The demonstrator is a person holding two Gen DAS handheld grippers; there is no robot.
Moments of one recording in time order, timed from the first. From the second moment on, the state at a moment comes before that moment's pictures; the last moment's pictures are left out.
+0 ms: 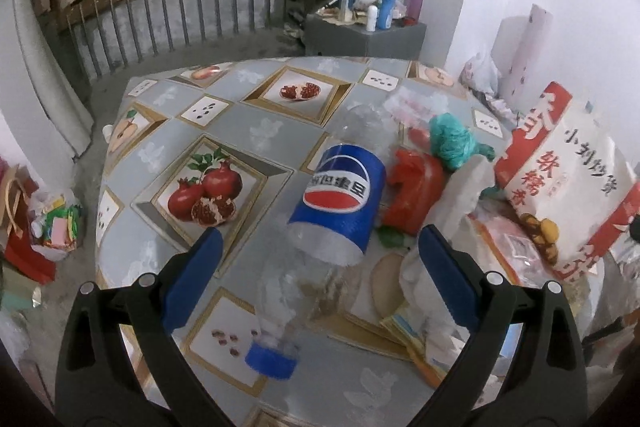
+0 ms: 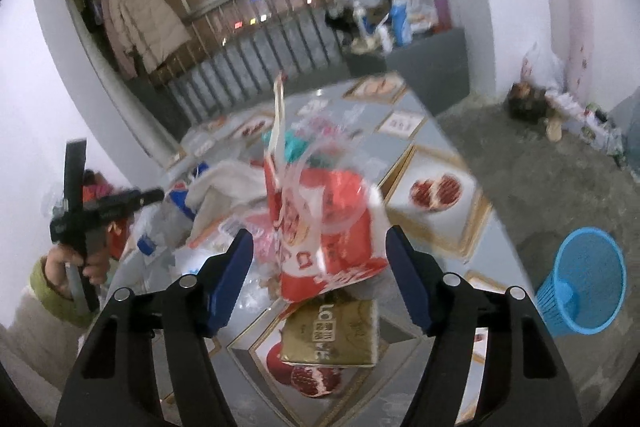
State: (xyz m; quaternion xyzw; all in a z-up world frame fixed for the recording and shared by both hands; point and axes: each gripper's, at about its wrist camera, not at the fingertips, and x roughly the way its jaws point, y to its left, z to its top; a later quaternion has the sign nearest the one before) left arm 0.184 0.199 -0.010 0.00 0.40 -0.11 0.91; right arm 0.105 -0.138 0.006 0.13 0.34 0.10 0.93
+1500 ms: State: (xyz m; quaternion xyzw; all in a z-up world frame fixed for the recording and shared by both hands) left arm 0.072 0.107 0.015 -0.05 0.36 -0.18 0.91; right arm 0.108 -0.100 -0.084 0.04 0.45 0.13 0.88
